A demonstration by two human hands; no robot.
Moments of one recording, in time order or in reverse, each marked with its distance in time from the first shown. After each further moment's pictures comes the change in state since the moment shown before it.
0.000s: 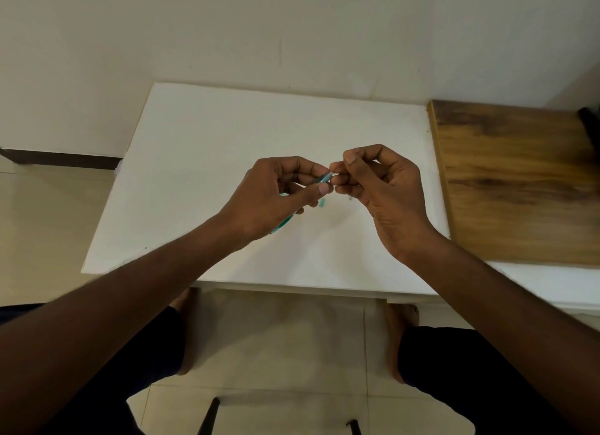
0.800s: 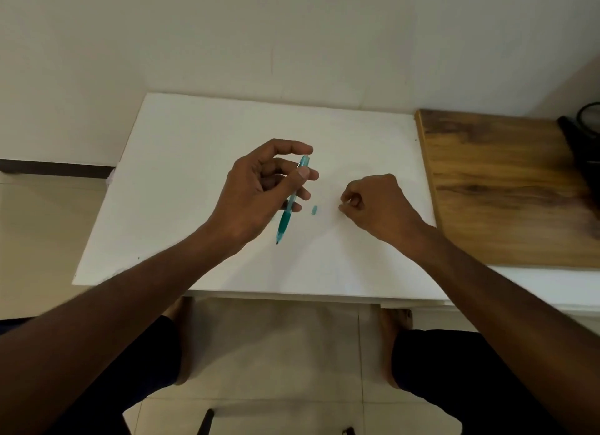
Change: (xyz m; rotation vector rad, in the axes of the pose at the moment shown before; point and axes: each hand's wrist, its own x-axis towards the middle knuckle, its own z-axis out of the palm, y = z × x) left_hand 0.000 0.014 -0.001 -0.203 0.131 0.096; right_hand 0.041 0.033 -0.042 -1.272 -0.222 -0.128
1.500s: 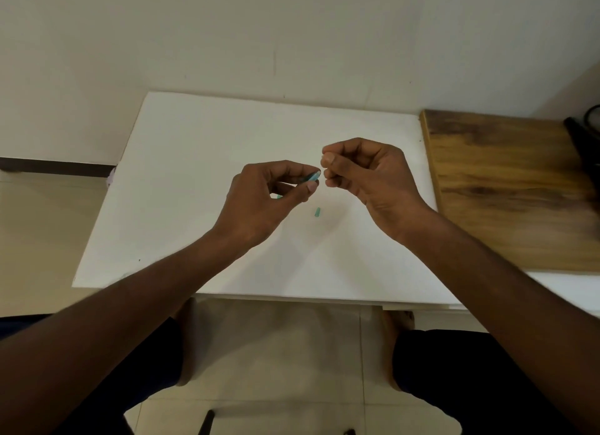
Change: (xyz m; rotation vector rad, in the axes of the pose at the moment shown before) left_hand 0.004 -0.018 0.000 0.254 0.052 -0.033; right_hand 0.002 -0.054 -0.032 1.230 0.087 0.060
